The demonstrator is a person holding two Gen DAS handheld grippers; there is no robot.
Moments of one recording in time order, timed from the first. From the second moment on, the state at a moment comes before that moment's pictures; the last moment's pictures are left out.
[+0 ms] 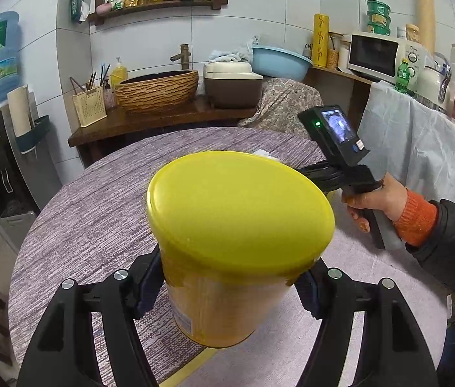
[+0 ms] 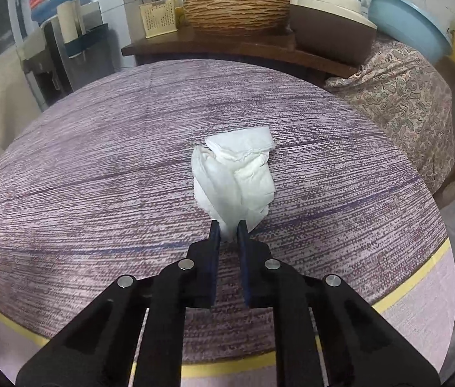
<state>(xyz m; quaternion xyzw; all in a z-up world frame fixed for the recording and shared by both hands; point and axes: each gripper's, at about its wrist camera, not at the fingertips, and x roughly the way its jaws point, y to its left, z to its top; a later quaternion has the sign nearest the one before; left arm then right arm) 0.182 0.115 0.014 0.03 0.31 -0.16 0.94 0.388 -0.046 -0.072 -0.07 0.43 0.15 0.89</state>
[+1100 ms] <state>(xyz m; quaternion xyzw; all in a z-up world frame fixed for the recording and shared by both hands) 0.154 -0.088 0.032 0.03 0.27 -0.31 0.91 0.145 -0.285 -0.005 0.05 0.30 0.10 0.95</state>
